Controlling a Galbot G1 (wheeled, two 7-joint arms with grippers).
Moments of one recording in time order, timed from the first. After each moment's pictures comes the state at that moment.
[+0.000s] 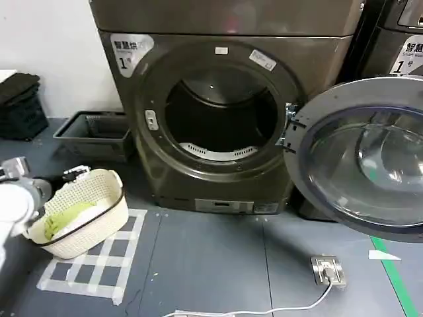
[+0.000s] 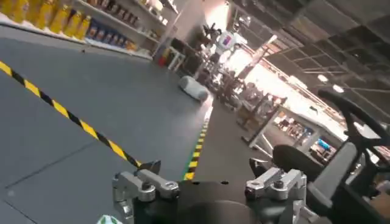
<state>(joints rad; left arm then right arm) 1.11 -0.64 -0.75 -1.87 -1.58 0.74 -0.70 -2.09 1.08 1.85 1.33 0.55 -0.19 0.19</state>
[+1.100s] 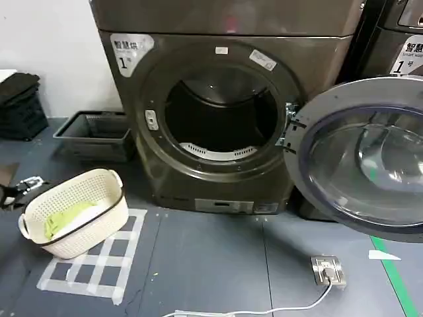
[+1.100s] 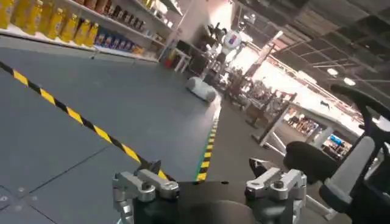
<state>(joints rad) 1.14 -0.47 -0.84 -1.53 -2.06 0.74 -0.89 -2.07 1.09 1.83 1.34 0.59 -0.19 0.19</state>
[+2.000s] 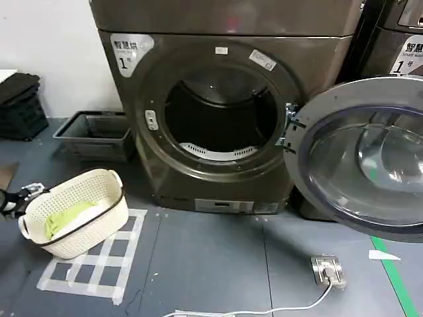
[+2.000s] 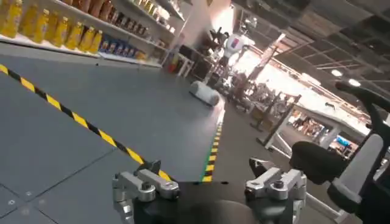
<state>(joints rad) 1.15 -0.47 -0.83 -1.53 -2.14 0.74 -0.95 -2.06 1.10 1.82 1.33 0.60 -0.14 0.17</state>
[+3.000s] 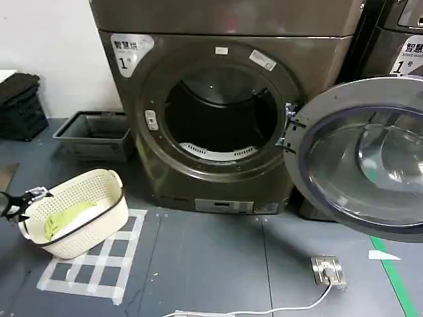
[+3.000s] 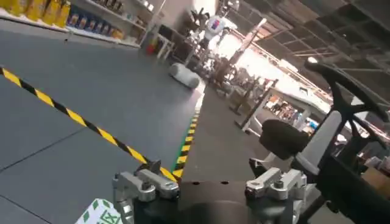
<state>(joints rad) 1.15 -0.48 -0.81 -1.52 -2.14 0.74 -0.94 -2.08 1.10 1.85 1.25 0.58 -0.16 0.19</state>
